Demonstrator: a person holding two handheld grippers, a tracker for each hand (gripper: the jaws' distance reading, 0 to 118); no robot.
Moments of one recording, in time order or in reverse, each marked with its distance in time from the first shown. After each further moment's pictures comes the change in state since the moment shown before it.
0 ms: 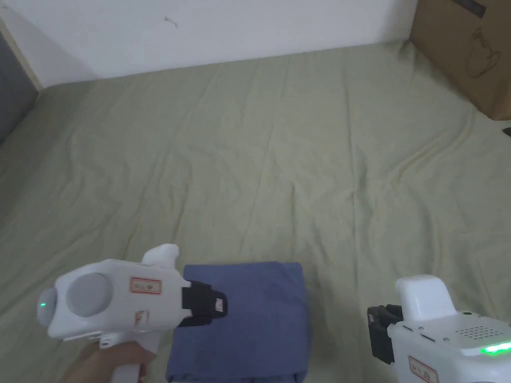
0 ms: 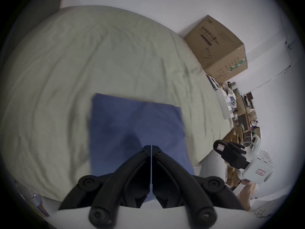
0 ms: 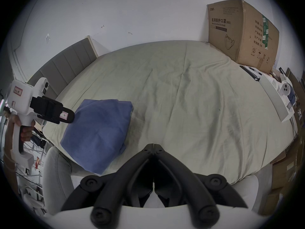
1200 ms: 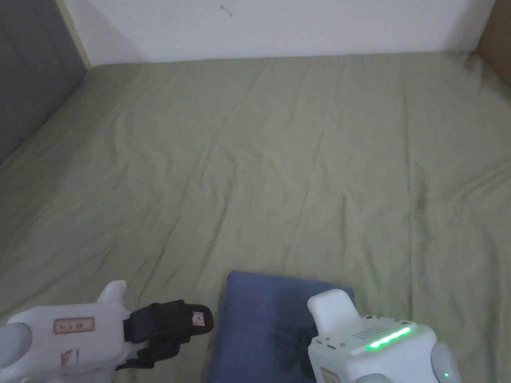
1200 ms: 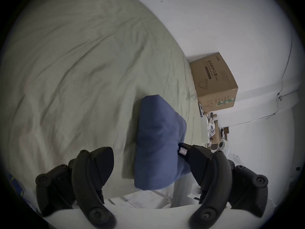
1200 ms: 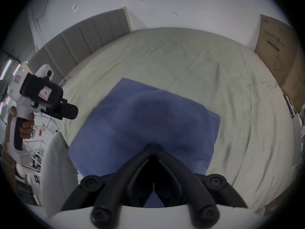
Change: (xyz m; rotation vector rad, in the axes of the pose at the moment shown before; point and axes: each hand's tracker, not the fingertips) left arm -0.150 -0.029 0.046 0.096 -0.252 0.372; right arm -0.118 0.032 -0.107 -0.179 0.160 0.277
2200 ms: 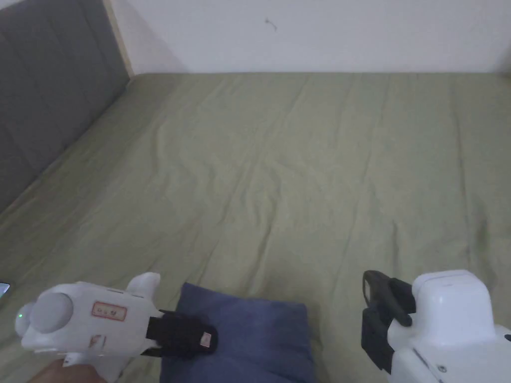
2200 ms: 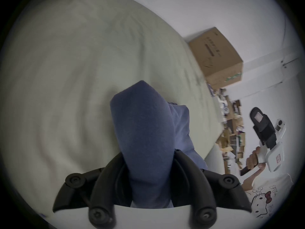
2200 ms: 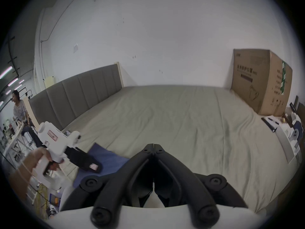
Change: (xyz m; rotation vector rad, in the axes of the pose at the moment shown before) left arm -0.011 0.066 0.041 -0.108 0.209 -0.254; right arm -0.045 0.050 0.103 0.568 -0.145 -0.068
